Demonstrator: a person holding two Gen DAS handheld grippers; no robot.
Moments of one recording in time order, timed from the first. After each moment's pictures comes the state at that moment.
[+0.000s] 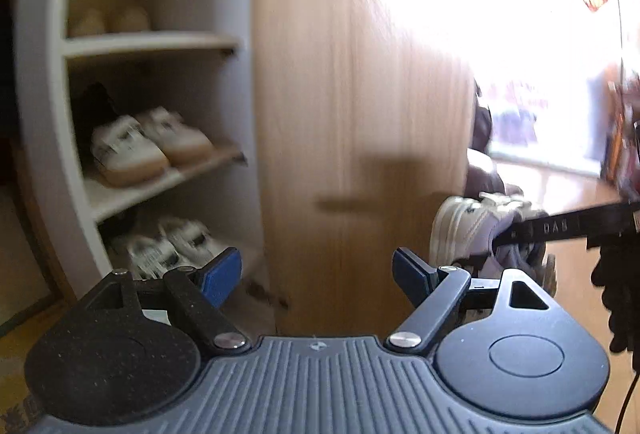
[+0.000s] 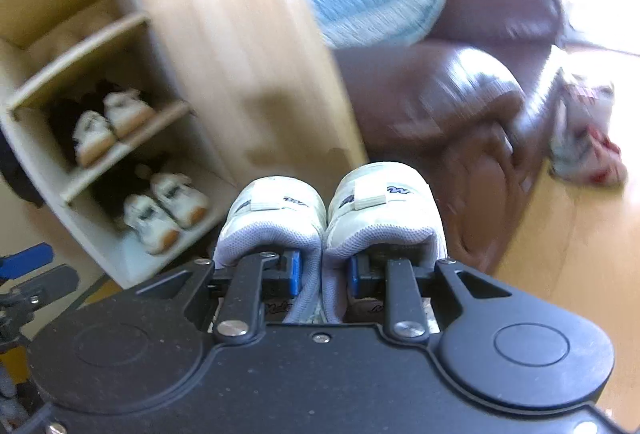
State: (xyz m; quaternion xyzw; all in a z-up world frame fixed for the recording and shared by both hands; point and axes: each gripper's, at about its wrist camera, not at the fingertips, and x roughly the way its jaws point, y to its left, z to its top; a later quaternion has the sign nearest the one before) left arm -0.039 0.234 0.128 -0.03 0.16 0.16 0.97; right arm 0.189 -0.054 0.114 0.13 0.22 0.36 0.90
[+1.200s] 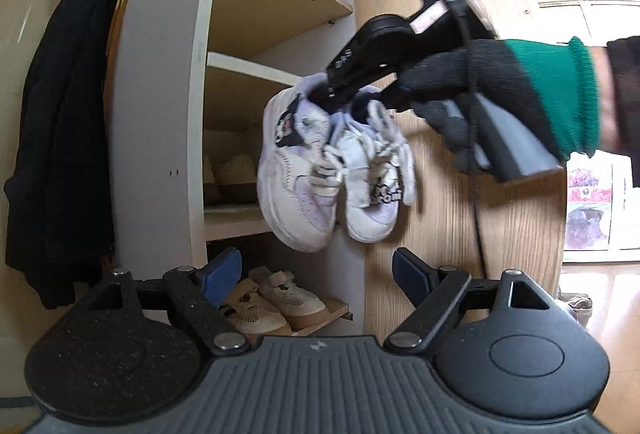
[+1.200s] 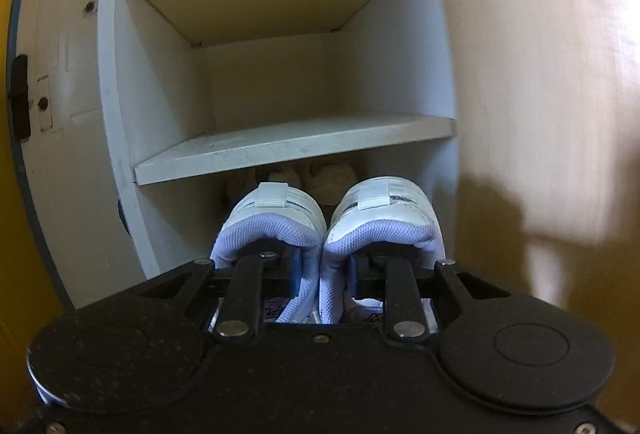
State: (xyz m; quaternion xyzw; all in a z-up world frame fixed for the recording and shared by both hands) left arm -0.069 0.286 0.218 0.01 0.01 0.27 0.96; right arm 0.192 0.147 0.425 0.02 0.04 0.54 0.84
